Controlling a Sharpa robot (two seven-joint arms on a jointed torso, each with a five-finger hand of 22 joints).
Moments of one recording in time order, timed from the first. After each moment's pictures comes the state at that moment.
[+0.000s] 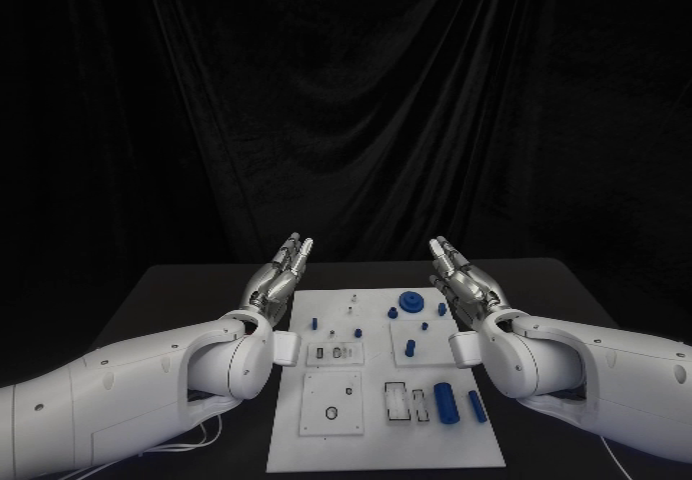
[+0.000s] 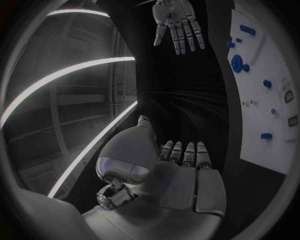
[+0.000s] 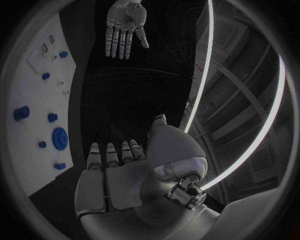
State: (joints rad) left arm 1.13 -0.78 -0.11 1.55 0.08 -0.50 0.51; left_hand 1.11 0.26 -0.32 0.28 0.11 0.02 -0.13 0.01 0.00 0.00 -0.12 0.00 0.00 0.00 -0.03 0.00 0.00 0.12 0.00 -0.03 0.01 0.00; right arm 1.16 -0.83 -0.16 1.58 0.12 -0.51 0.46; right_hand 1.04 0.24 -0.34 0.28 0.09 0.03 -0.18 0.01 0.01 0.00 -0.19 0.00 0.00 0.00 -0.03 0.00 0.00 0.16 0.00 0.10 0.00 0.00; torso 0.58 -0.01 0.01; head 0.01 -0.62
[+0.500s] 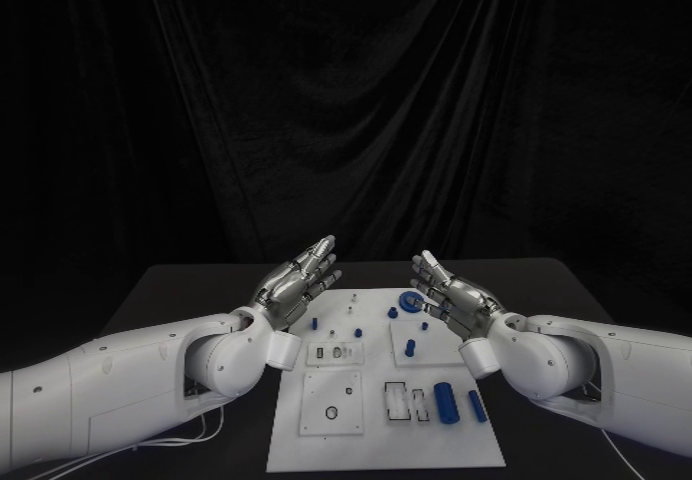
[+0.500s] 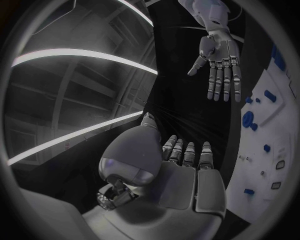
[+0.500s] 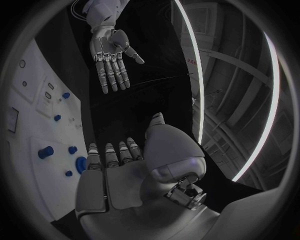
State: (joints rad) left arm 1.21 -0.78 -0.20 1.53 0.20 -0.08 0.55; left_hand 1.27 0.26 -0.32 0.29 0.23 0.17 -0.03 0.05 0.03 0.06 -0.06 0.06 0.02 0.00 0.01 0.00 0.00 0.16 0.00 0.12 0.01 0.00; right arm 1.23 -0.86 -0.25 1.59 0.26 -0.17 0.37; right_hand 1.12 0.23 -0.34 0.29 0.14 0.09 -0.10 0.02 0.02 0.00 -0.12 0.00 0.00 0.00 0.01 0.00 0.00 0.17 0.00 0.16 0.00 0.00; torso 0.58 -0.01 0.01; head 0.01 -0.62
